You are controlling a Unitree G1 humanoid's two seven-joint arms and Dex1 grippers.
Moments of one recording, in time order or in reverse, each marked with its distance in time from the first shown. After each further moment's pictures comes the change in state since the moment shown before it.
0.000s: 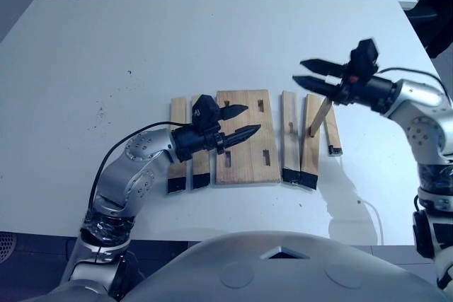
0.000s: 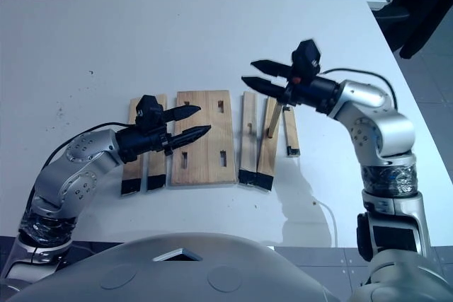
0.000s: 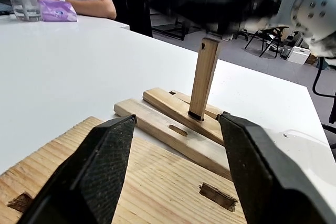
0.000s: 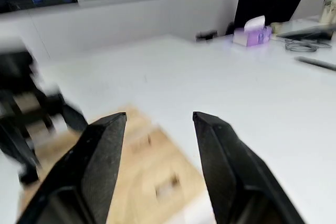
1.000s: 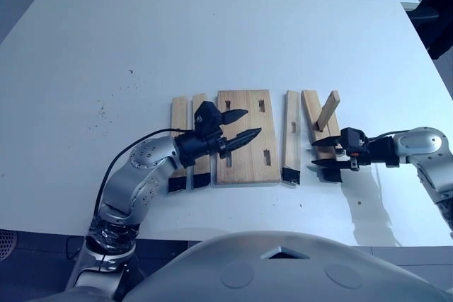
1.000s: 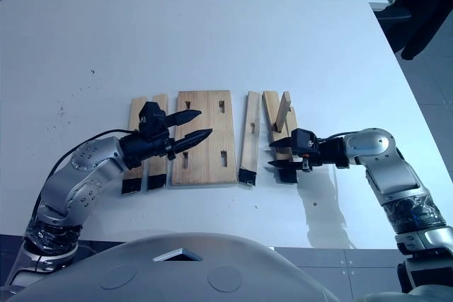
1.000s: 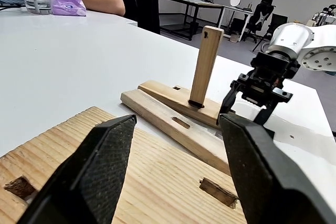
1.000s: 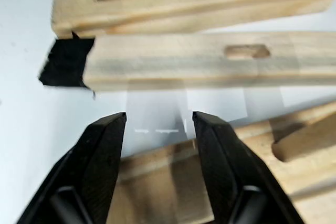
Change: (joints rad) left arm 0.062 -0.035 -0.021 -0.016 0.045 -0.027 0.030; right arm 0.341 -0.255 0.294 0.257 -0.550 -0.620 0.353
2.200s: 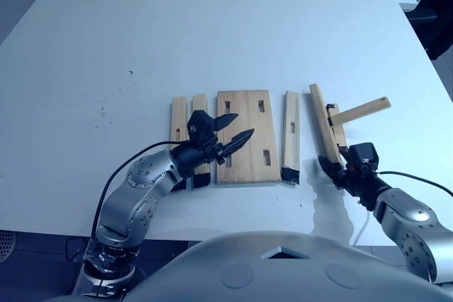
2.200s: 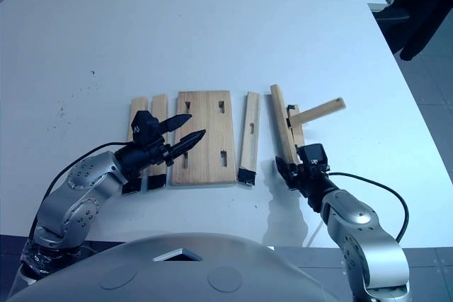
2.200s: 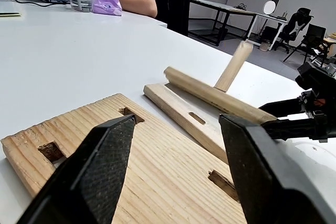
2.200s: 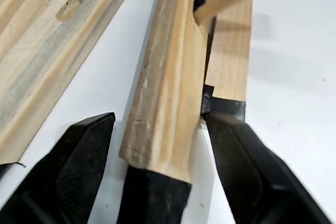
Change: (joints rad) left arm 0.134 -0.022 0.023 -0.093 0.020 -0.001 0.129; right arm 0.551 0.497 -0.291 -0.837 0.089 0.915 -1.042
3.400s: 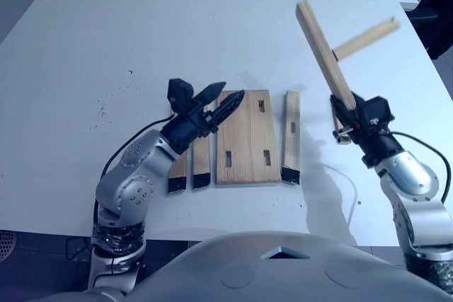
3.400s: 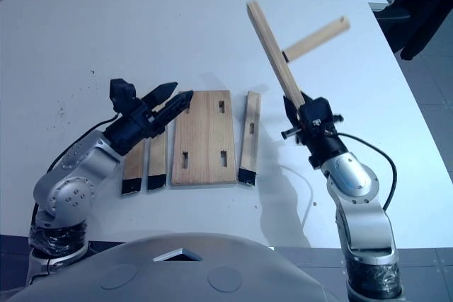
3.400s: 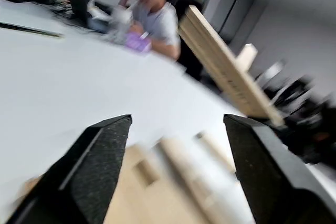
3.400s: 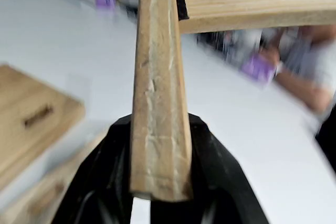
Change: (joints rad) left arm -0.188 -0.149 0.220 0.020 -0.445 0.182 0.177; right arm -0.281 -0.048 0.061 0.136 -0.277 -0.640 0.075
